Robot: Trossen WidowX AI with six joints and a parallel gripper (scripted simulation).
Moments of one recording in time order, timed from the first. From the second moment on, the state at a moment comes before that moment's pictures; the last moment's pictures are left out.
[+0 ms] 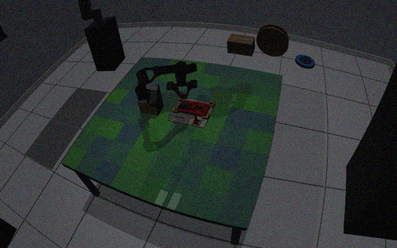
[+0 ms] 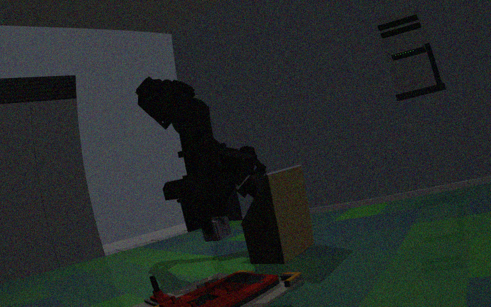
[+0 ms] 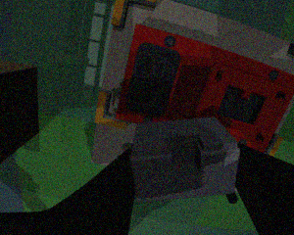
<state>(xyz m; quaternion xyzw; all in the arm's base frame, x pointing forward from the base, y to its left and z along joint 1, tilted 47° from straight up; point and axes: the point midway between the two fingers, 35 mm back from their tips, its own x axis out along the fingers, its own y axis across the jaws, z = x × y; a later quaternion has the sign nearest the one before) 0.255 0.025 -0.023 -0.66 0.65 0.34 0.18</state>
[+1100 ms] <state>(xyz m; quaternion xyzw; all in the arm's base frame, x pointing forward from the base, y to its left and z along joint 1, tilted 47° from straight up) 0.254 0.033 -0.009 -0.57 0.71 0.14 0.37</state>
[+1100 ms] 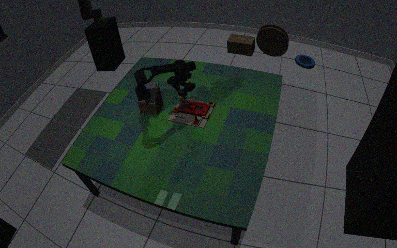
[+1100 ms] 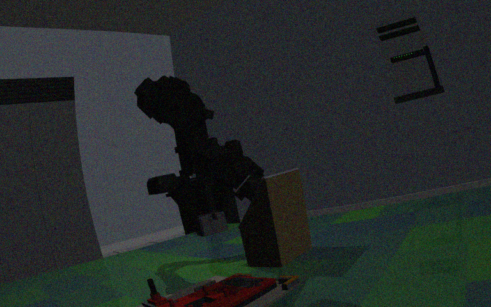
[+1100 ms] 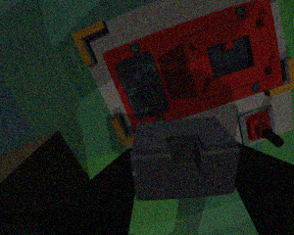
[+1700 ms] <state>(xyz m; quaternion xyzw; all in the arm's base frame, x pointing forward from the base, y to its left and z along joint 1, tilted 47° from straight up) 0.254 0.028 -0.013 -0.45 0.73 -0.06 0.52</state>
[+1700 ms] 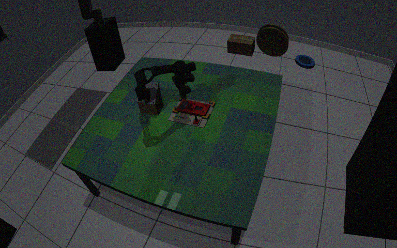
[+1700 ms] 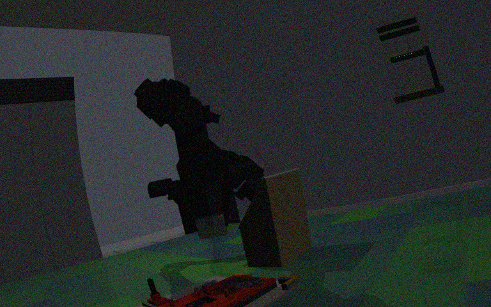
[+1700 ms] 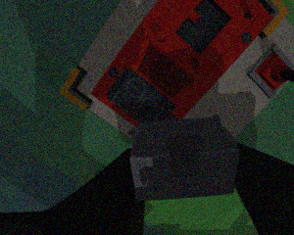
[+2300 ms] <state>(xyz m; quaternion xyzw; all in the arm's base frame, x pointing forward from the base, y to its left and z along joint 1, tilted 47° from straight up) 0.253 0.025 -0.016 -0.29 0.68 -0.26 0.62</state>
